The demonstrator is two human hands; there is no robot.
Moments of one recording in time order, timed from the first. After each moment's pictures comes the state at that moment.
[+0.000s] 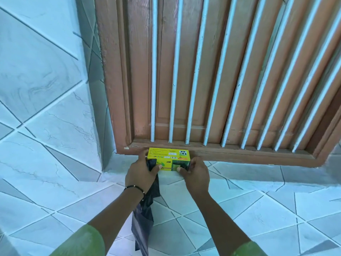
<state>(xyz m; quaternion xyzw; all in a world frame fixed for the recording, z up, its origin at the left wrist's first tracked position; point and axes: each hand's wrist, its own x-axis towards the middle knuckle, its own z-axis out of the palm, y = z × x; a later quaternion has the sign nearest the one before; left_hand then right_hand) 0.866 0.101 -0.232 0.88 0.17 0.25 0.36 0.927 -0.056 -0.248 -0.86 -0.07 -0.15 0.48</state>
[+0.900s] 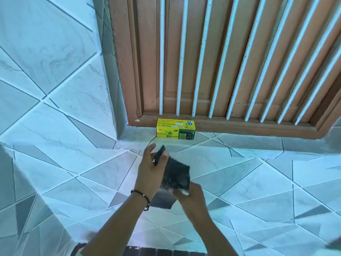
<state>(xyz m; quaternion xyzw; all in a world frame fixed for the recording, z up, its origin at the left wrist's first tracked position) 0.760 0.055 -0.241 0.74 0.16 0.22 0.62 0.762 -0.073 -0.275 -0.82 -0.13 0.03 0.56</state>
